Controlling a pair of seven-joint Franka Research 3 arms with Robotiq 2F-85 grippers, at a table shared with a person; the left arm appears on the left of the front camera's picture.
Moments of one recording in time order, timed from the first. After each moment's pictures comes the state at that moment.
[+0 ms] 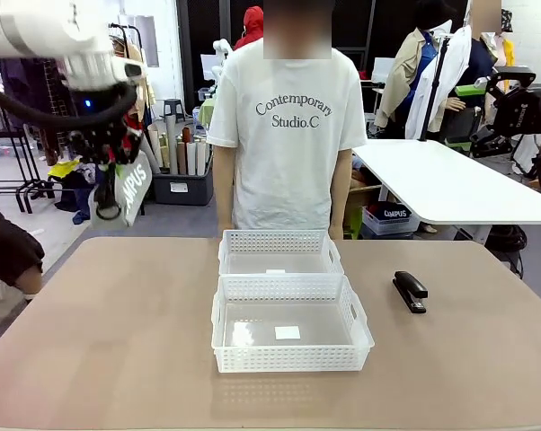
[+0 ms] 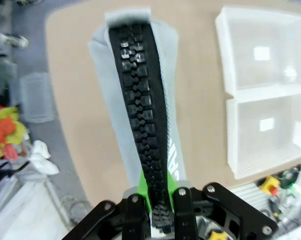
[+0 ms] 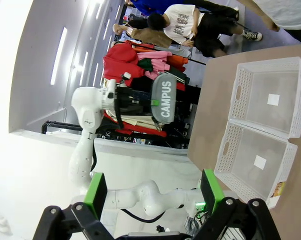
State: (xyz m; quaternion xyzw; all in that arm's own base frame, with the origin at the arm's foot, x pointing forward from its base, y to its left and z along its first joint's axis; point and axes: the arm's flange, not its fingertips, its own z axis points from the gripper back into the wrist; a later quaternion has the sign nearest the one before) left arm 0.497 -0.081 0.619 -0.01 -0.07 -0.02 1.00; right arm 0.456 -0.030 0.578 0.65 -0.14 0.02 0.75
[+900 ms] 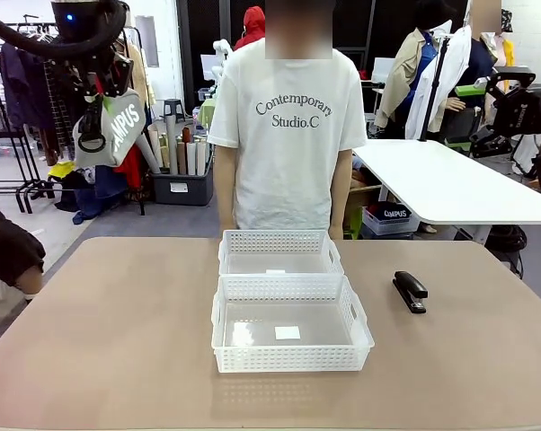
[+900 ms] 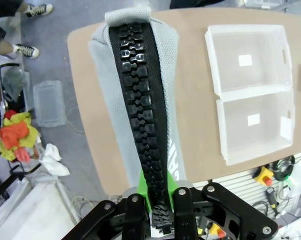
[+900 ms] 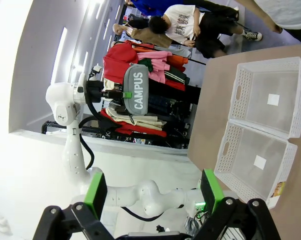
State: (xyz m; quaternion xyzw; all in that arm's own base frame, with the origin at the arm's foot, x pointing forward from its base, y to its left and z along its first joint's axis) left arm 0.502 -0.080 0.724 0.00 -0.08 -0.03 1.00; right arm 0.456 -0.030 0.578 0.65 -0.14 0.02 0.75
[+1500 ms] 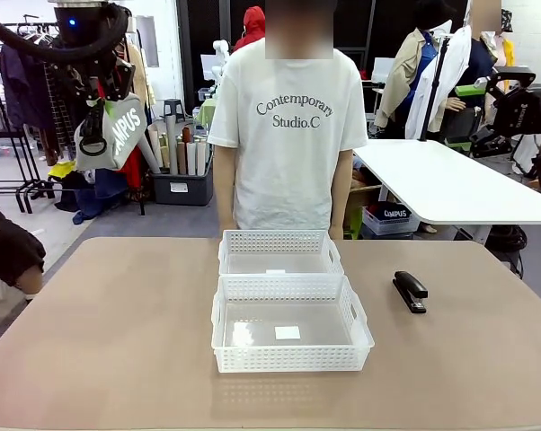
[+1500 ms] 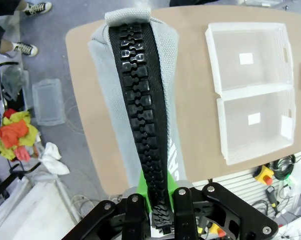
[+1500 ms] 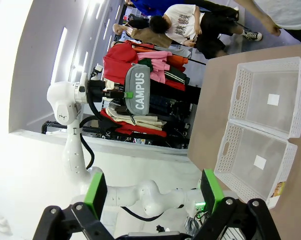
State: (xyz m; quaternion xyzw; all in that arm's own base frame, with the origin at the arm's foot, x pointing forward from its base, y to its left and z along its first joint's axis) left arm 0.504 -0.081 0.719 0.00 -0.07 -0.03 1.00; right arm 0.456 -0.030 0.578 0.65 -0.14 0.02 0.75
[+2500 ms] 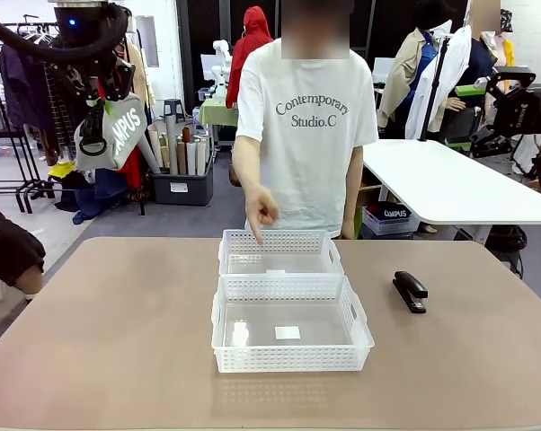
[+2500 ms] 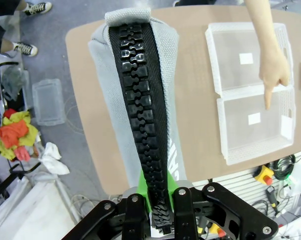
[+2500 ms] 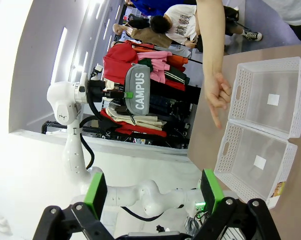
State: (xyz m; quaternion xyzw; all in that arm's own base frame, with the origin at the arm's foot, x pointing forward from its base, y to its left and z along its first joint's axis) left arm 0.504 -0.081 0.719 0.00 -0.07 -0.03 1.00; right arm 0.456 -0.030 0.578 0.65 -0.14 0.02 0.75
